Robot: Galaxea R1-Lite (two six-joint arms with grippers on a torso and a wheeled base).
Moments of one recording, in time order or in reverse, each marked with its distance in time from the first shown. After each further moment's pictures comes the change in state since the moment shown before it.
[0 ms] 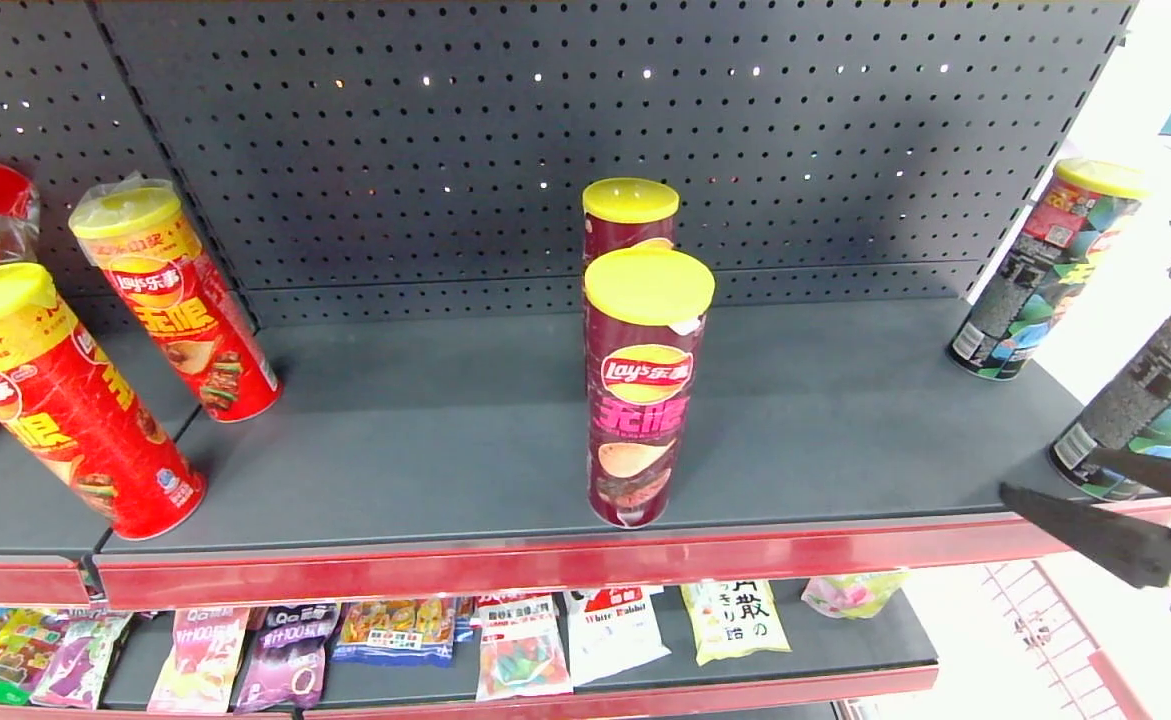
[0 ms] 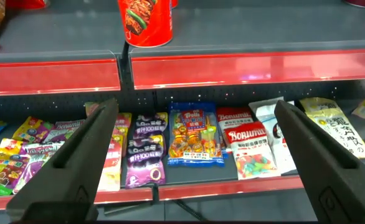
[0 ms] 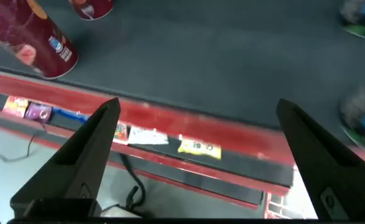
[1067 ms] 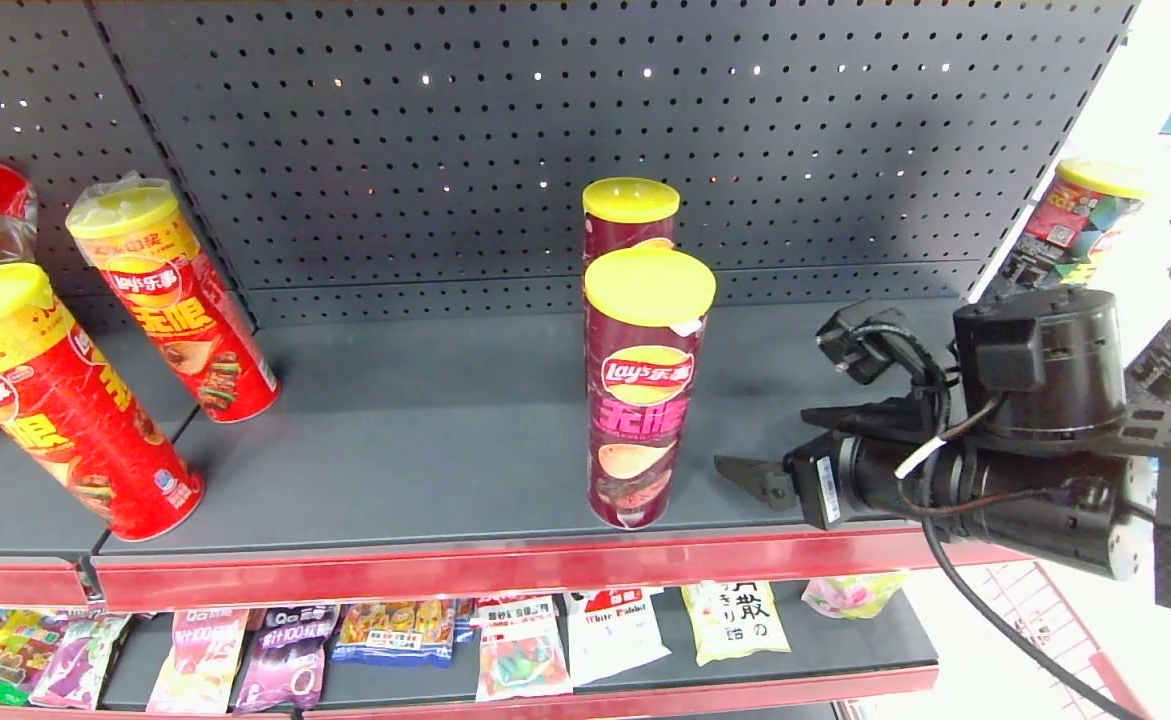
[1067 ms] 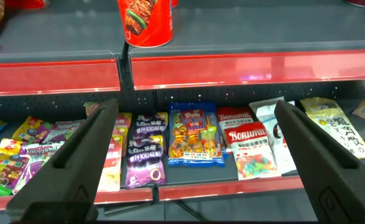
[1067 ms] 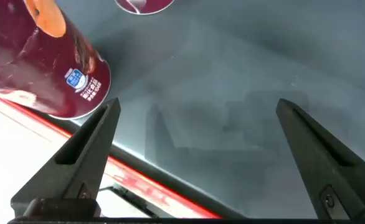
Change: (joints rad) left arm 0.000 0.000 0.000 0.000 0.000 0.000; right arm 0.391 0.571 -0.271 -0.139 -0.252 -0.027
